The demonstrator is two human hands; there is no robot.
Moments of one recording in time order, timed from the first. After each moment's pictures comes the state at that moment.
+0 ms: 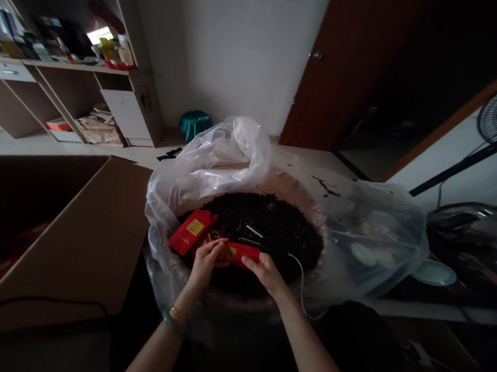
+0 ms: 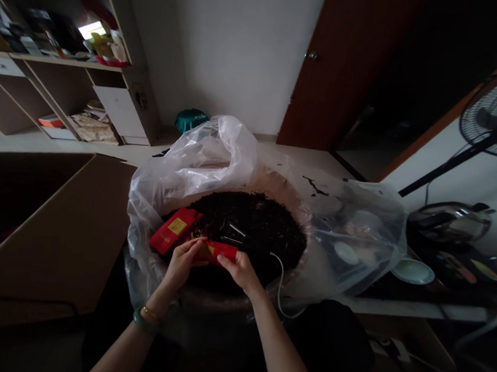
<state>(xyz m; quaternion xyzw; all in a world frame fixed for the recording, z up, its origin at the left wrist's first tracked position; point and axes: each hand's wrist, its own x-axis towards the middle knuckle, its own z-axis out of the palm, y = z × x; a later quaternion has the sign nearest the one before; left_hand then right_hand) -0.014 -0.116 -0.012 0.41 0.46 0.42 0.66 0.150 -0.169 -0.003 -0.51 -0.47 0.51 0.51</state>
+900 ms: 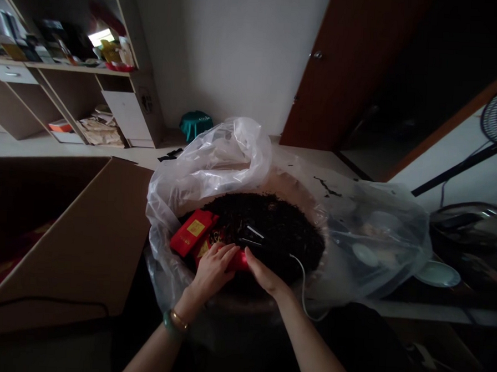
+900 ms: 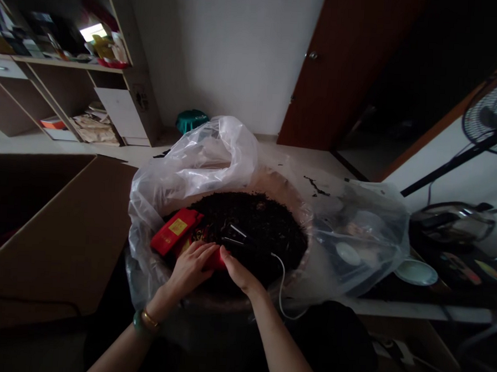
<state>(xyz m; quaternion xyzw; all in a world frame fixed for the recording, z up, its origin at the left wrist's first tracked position) -0.022 -0.121 -0.024 0.89 0.37 0.24 0.12 0.142 -0.164 -0.004 -0.48 -0.50 0.56 0.45</state>
